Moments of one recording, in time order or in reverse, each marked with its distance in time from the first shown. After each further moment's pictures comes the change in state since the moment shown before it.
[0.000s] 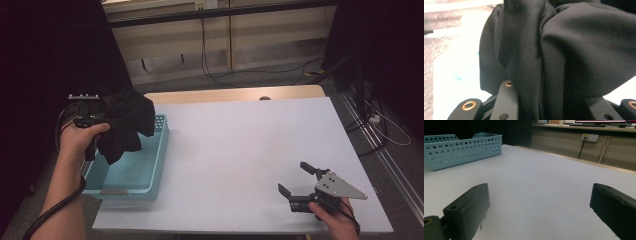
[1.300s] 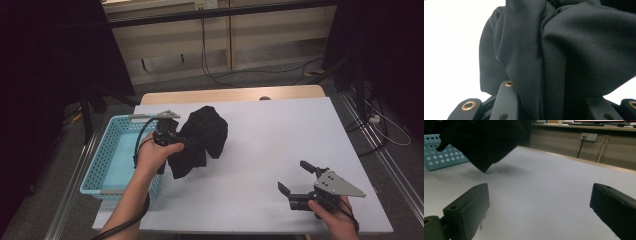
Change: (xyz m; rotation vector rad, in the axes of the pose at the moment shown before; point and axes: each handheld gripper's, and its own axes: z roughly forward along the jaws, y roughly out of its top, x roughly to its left) left arm -0.154 -0.039 0.111 0.068 -0.276 0.198; right arm -0.003 0.000 0.004 0.003 -0.006 0.002
